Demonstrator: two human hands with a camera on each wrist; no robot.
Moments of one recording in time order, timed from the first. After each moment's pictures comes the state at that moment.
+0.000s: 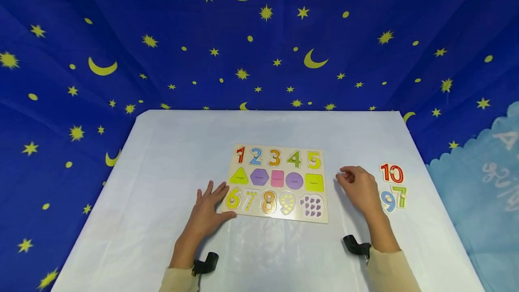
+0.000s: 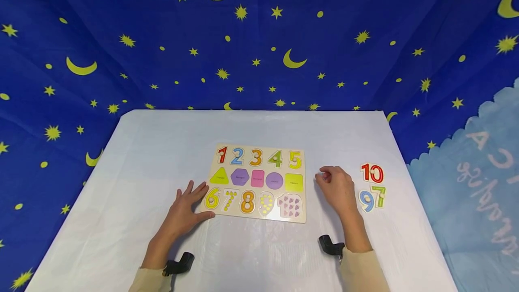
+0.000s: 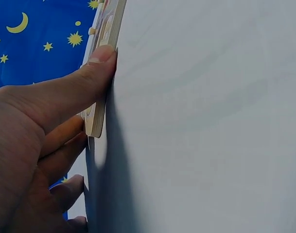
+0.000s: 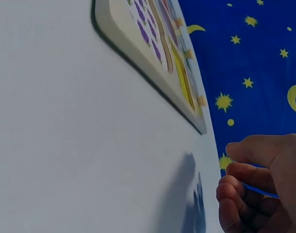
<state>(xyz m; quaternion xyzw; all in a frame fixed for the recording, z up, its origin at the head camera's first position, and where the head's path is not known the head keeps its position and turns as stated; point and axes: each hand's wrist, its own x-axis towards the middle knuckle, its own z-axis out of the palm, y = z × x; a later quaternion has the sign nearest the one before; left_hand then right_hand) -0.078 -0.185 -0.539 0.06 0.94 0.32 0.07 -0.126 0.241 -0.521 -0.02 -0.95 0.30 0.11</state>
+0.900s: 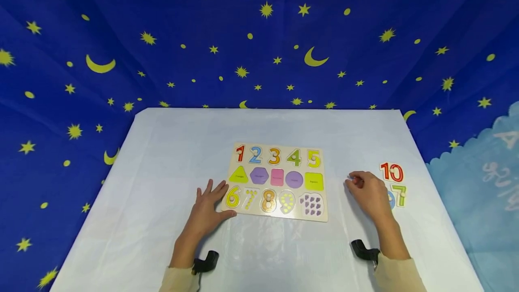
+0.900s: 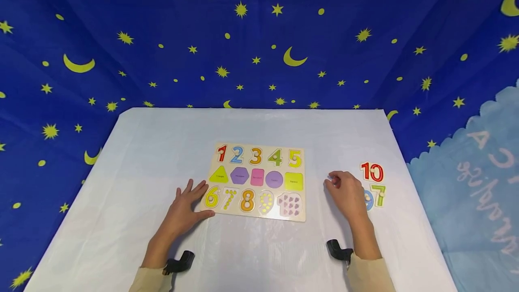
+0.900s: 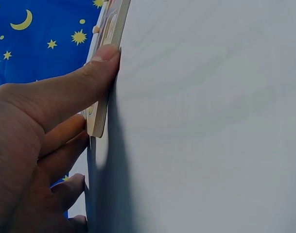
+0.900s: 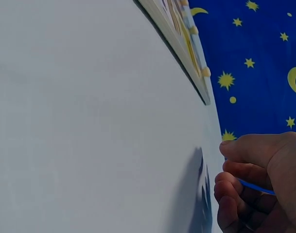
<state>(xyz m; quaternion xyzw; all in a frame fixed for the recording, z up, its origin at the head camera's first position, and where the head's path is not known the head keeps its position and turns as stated) -0.080 -0.181 -0.538 0.05 0.94 0.33 0.08 -0.109 0.266 -0.528 -0.04 -0.96 0.28 0.08</state>
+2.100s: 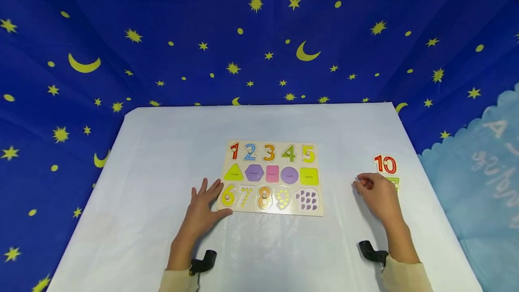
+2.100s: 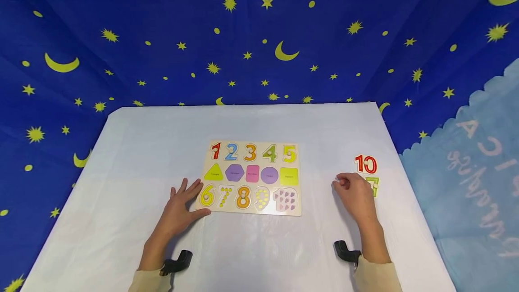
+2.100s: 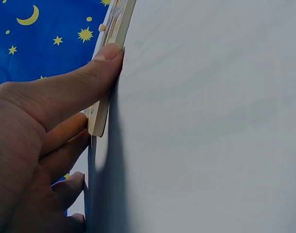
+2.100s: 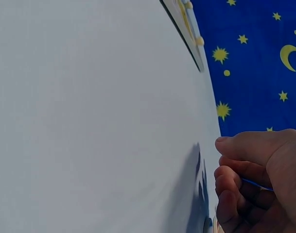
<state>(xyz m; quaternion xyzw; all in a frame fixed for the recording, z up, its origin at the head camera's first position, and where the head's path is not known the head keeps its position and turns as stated) -0.079 -0.182 -0.539 0.04 0.94 0.34 0.08 -0.090 0.292 -0.524 -0.07 -0.96 0.27 0.07</state>
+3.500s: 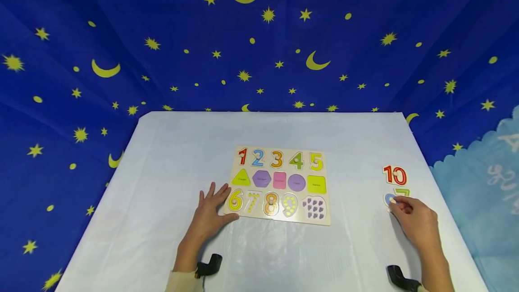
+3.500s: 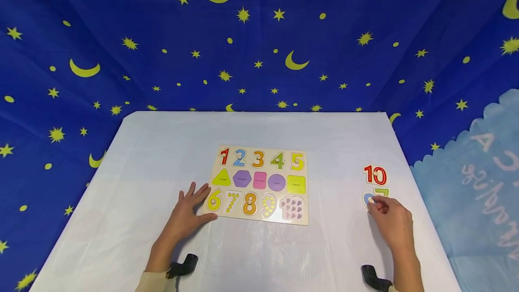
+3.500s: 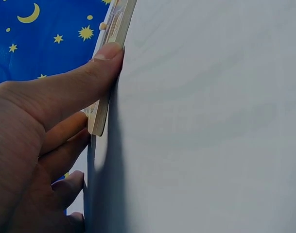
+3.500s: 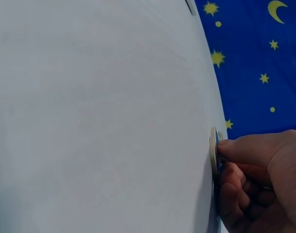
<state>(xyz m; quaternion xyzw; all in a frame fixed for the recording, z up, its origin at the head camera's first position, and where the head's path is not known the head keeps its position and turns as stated) -0.077 -0.181 -0.540 0.04 0.94 0.33 0.07 -0.054 0.344 -0.527 -0.15 -0.95 0.25 0.06</state>
